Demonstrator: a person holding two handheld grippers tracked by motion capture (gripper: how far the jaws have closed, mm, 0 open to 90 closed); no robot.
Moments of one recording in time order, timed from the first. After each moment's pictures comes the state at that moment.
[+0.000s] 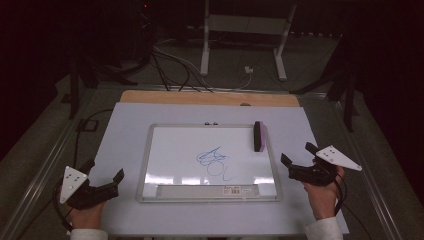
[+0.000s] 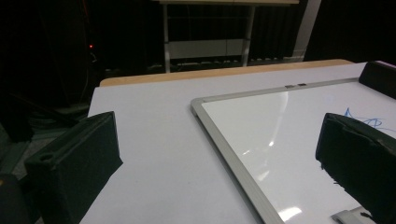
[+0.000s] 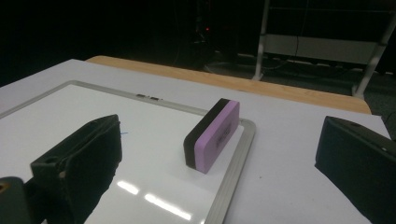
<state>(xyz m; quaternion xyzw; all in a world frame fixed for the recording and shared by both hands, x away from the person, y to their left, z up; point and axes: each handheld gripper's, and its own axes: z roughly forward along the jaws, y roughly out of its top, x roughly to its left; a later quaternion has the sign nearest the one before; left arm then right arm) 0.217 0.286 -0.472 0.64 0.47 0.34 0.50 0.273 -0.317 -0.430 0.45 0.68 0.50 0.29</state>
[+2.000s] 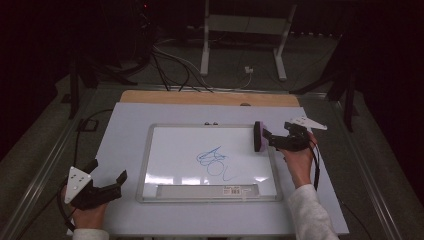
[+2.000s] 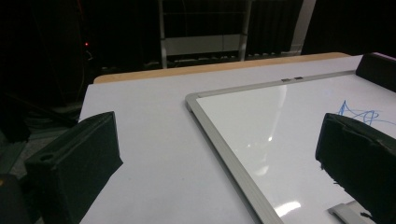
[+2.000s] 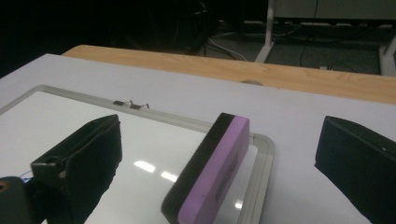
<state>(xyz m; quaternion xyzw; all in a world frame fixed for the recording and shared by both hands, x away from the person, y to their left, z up) 0.218 0.281 -0.475 0.65 0.47 0.34 0.49 0.380 -0.288 -0.448 0.49 0.69 0.47 0.23</state>
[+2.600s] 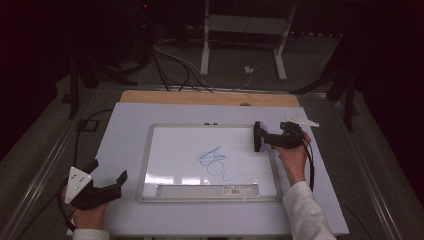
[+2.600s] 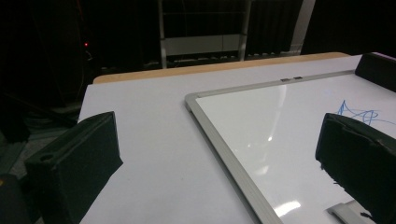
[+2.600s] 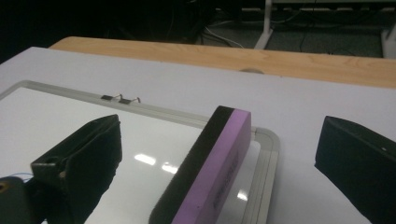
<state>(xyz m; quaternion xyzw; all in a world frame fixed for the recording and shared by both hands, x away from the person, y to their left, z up) 0.217 0.281 -0.475 0.65 0.47 0.34 0.49 0.397 -0.280 -0.463 0.51 0.70 0.46 0.22</state>
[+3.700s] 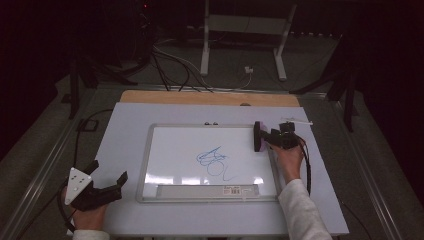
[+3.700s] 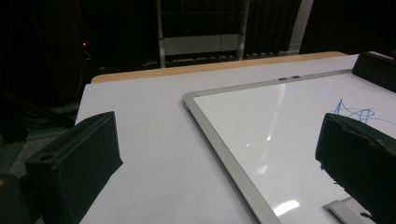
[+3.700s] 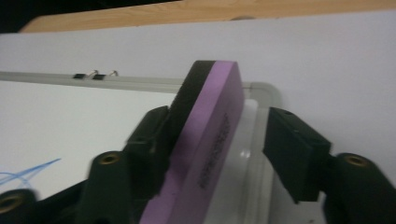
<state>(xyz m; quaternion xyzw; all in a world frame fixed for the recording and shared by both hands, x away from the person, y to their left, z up) 0.215 0.280 -0.476 0.65 0.47 0.34 0.49 0.415 -0.282 -0.489 0.58 0.68 0.42 0.15</state>
